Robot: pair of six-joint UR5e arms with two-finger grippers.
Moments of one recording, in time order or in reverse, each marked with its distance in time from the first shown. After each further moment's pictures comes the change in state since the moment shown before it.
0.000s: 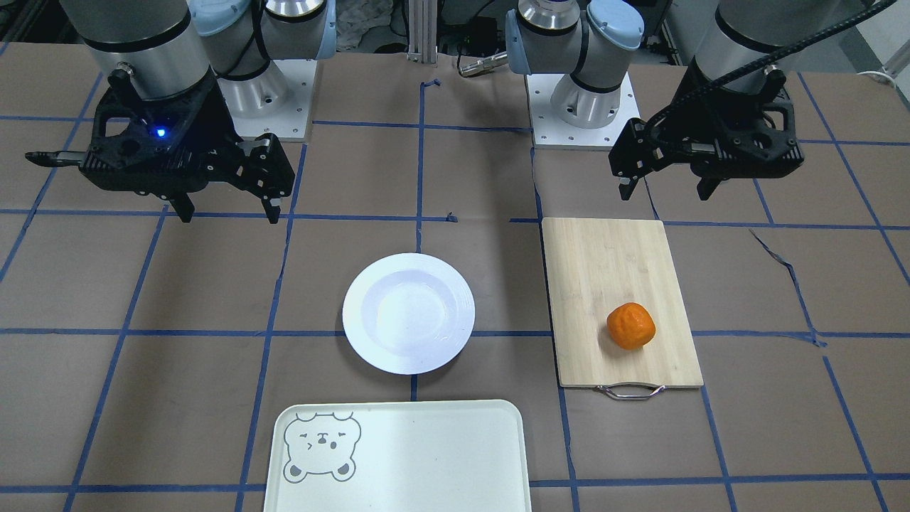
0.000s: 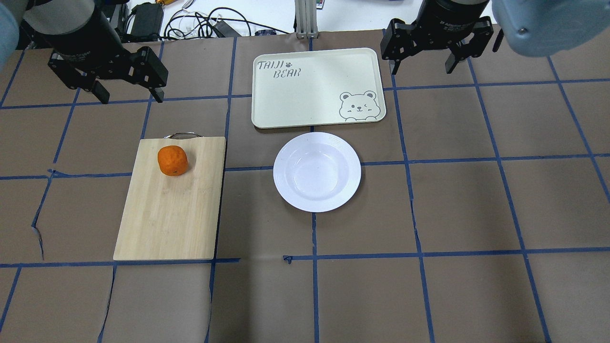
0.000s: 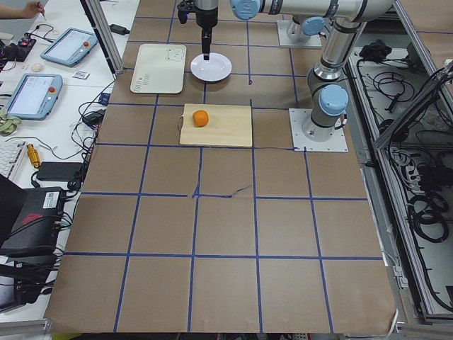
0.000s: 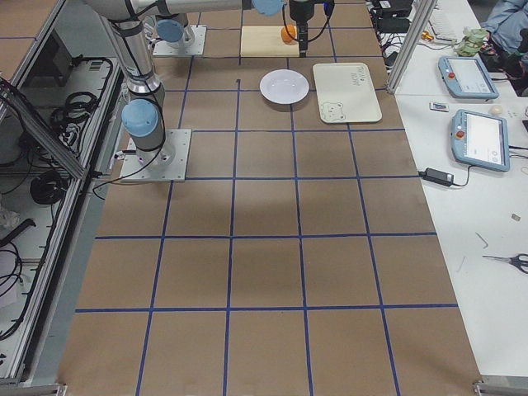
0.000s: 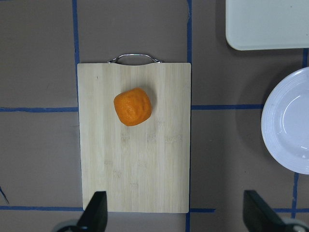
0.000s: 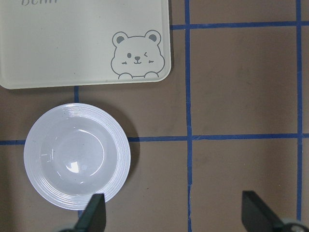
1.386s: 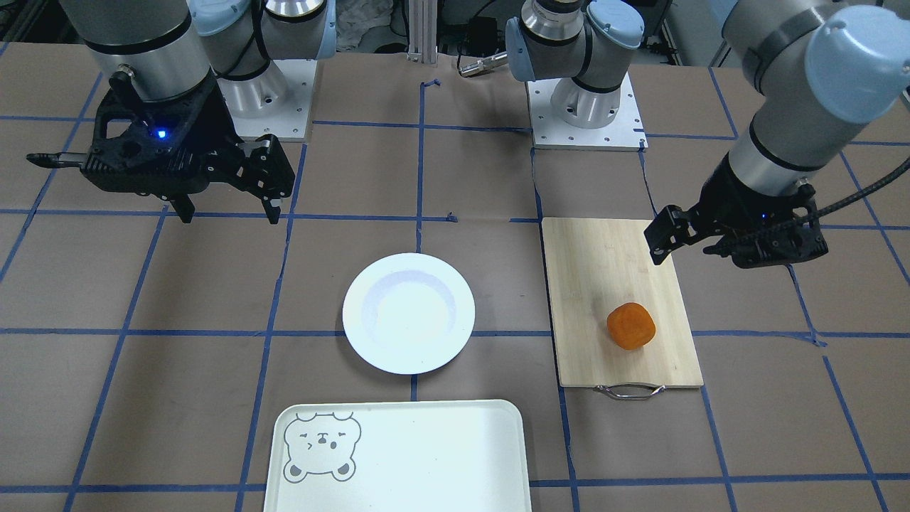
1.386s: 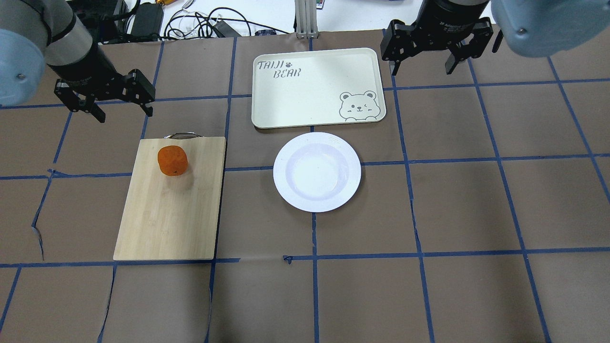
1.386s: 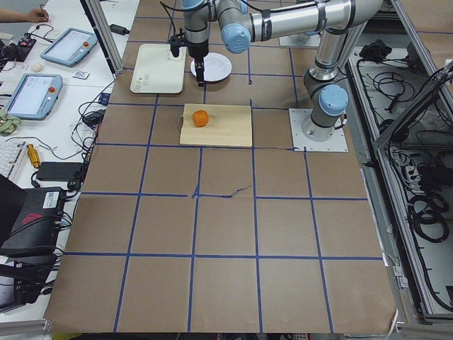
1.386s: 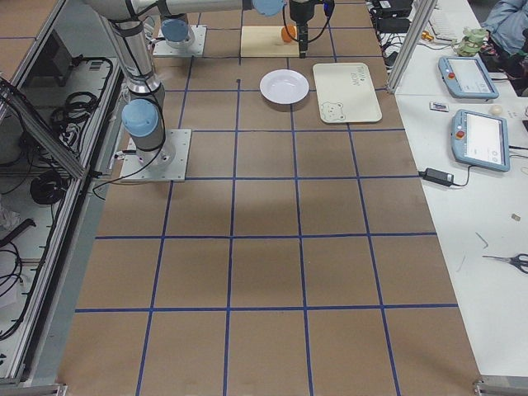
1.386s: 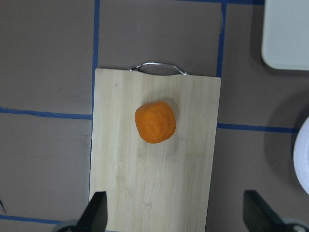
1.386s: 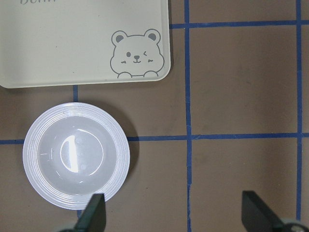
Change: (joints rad) left arm 0.131 -0.089 -0.154 0.211 -0.009 -0.005; right arm 0.000 0.001 0.001 0.001 0.000 0.000
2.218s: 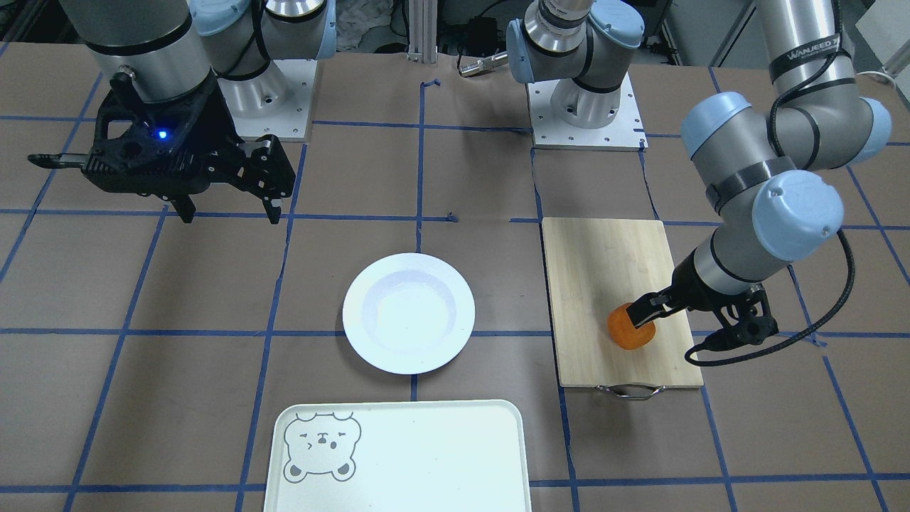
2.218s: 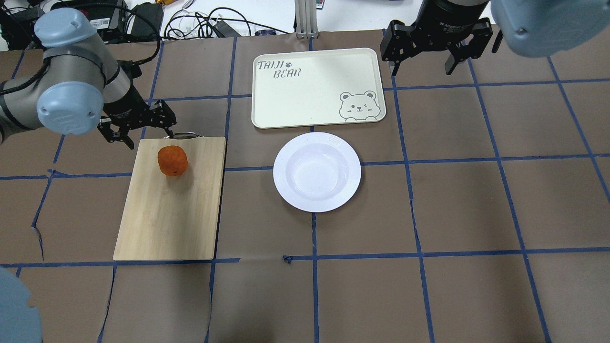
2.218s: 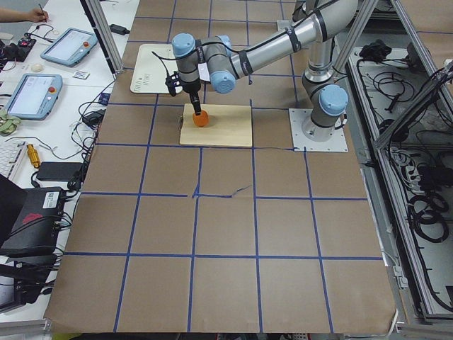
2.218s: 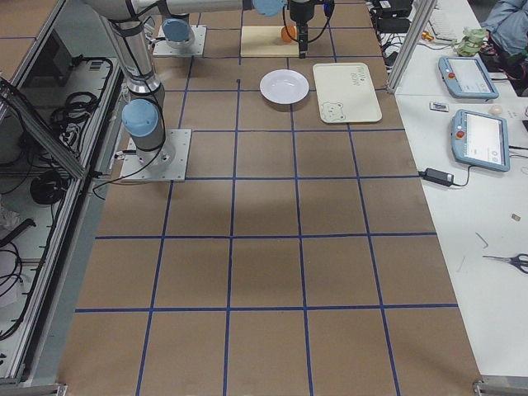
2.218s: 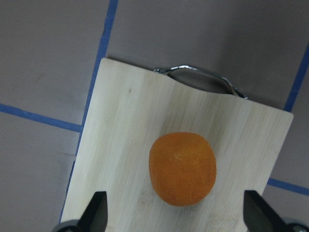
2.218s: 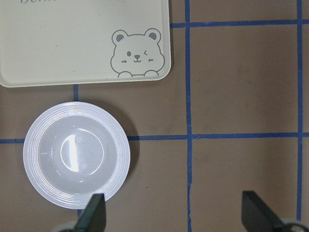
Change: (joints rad) left arm 0.019 -0.199 -0.097 0.203 -0.004 -0.158; right arm 0.000 0.001 0.000 0.001 0.001 -0.001
